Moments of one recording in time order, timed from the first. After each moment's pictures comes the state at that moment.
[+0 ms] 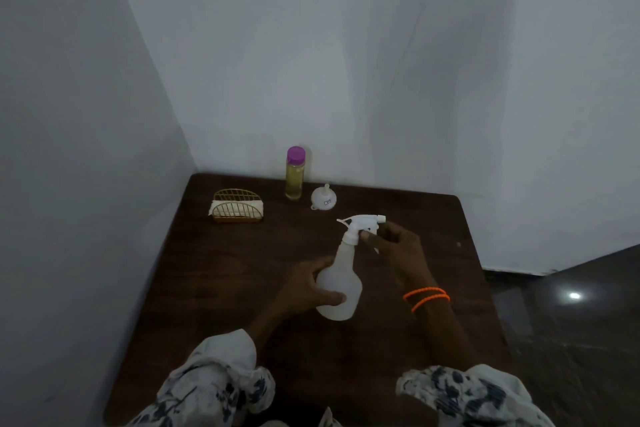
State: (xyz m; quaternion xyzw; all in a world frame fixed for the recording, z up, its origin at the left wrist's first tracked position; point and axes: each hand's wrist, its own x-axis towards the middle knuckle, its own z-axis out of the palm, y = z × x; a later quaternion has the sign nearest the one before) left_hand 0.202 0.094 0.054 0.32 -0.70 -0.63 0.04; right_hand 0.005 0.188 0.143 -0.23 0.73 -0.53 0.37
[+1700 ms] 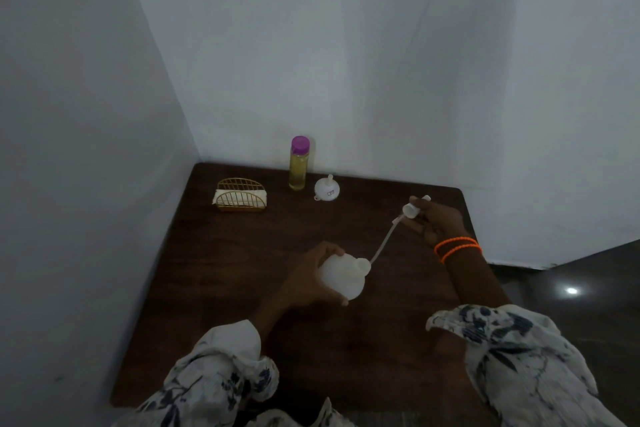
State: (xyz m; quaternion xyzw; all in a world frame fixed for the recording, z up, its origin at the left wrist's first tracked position) left_hand 0.215 0.106 0.061 0.31 -0.76 -0.56 0.06; right_hand -0.071 0.173 0.154 0.08 0.66 -0.63 0.41
